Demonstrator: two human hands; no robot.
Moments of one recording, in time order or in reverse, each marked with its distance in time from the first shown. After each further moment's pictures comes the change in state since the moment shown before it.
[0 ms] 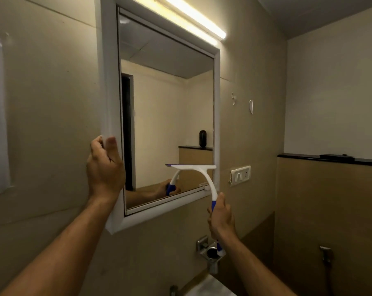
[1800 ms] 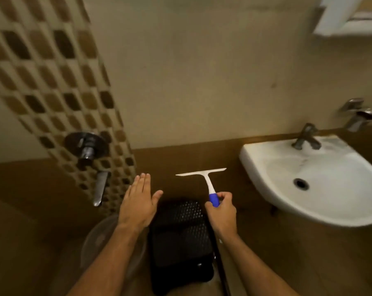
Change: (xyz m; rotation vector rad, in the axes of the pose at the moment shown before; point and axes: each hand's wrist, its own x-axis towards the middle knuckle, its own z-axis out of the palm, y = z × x) left_hand -0.361 -0.167 -0.544 1.118 -0.941 -0.527; right_hand -0.541 0.182 0.099 -0.381 -0.753 0.374
